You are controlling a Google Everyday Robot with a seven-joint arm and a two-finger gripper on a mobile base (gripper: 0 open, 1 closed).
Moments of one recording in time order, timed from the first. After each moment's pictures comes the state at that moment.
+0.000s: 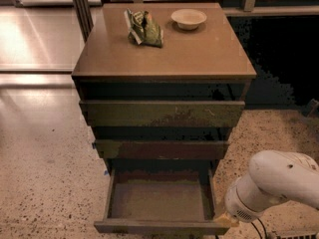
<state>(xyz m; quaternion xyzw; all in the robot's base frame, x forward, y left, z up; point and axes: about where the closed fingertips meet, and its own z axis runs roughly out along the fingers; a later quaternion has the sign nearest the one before) 0.343 -0.176 0.582 -0.54 0.83 0.13 0.08</state>
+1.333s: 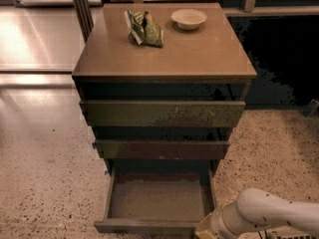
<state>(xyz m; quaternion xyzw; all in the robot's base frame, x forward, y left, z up) 0.344 -0.141 0.428 -0.47 0.84 0.22 0.14</state>
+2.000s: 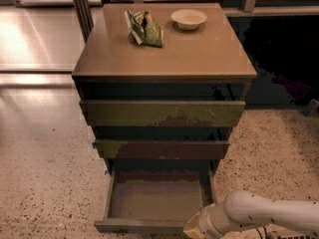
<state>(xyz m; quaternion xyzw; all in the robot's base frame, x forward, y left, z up) 0.359 -0.105 0.398 -0.48 0.83 0.24 0.16</state>
